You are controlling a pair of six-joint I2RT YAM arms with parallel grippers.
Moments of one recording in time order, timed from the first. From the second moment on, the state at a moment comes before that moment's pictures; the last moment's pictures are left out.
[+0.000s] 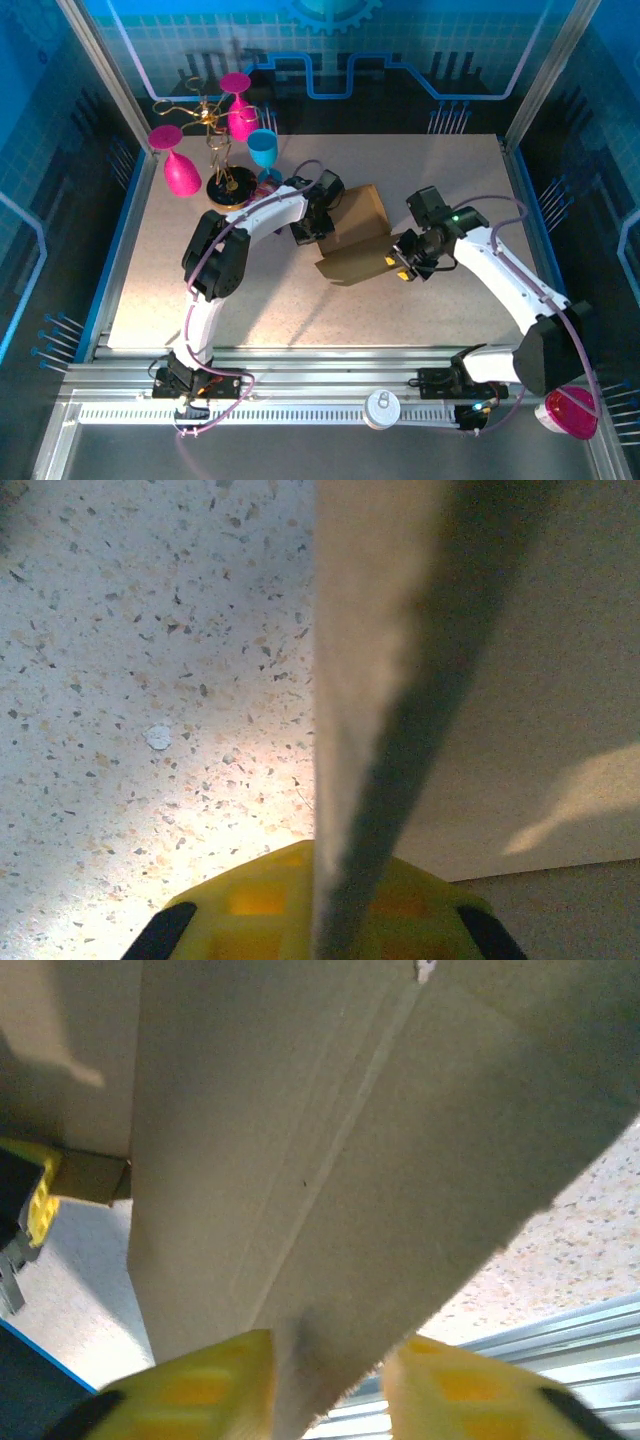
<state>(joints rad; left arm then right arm) -0.58 2.15 1.73 -0.97 -0.06 -0.98 0.38 1.33 1.10 -1.06 -0.27 1.23</state>
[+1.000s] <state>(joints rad) -0.53 1.77 1.82 -0.98 0.31 -1.04 0.29 1.64 1.75 -1.30 0.29 0.23</state>
